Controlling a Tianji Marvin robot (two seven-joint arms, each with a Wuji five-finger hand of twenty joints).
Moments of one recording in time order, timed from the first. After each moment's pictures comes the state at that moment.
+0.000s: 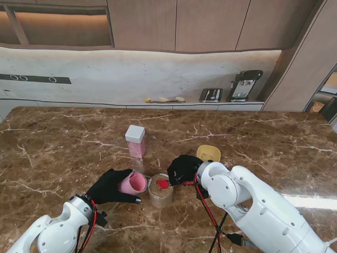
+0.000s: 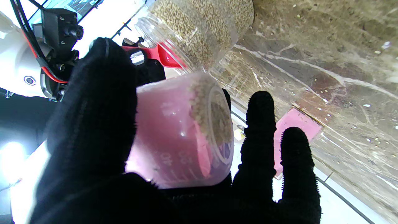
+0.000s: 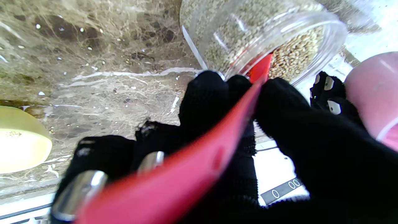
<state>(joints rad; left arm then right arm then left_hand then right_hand) 1.84 -1.09 -1.32 -1.74 0.51 -0.30 -0.02 -1.34 -1.03 0.89 -1.71 -0.66 0.19 0.41 0.84 -0.58 0.19 -0.13 0.57 0.01 0.72 0.52 0.92 0.06 0.35 0.96 0.69 0.22 0.58 0.82 0.10 0.26 1.03 0.71 0.35 -0.68 1.31 -0.38 1.04 -0.18 0.98 0.88 1.40 -0.09 0.95 0.67 1.28 -0.06 1.60 0.86 1.15 0.04 1.84 0.69</state>
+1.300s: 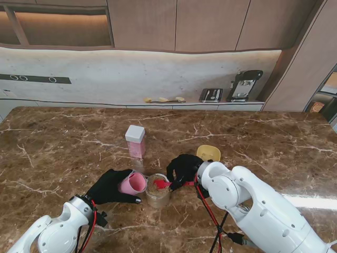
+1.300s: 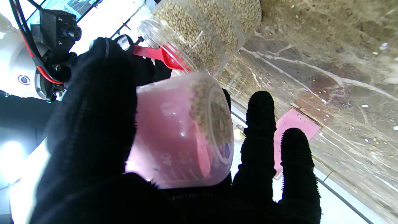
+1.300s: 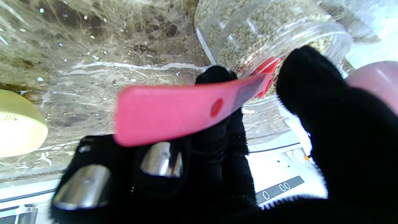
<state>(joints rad) 1.84 -1.09 -1.32 -1.73 0.51 -0.30 -0.02 -1.34 -1.03 0.89 -1.72 -0.71 0.14 0.41 0.84 -0.58 0.19 -0.13 0.57 0.01 0.72 0.52 0.92 0.06 0.35 0.96 0.69 0.22 0.58 0.82 0.09 0.26 1.01 0.71 0.37 -0.88 1.11 -0.26 0.93 -0.09 0.71 0.59 1.40 -0.14 0.79 0.80 1.28 -0.11 1.53 0.86 1.15 0.04 1.83 0.62</state>
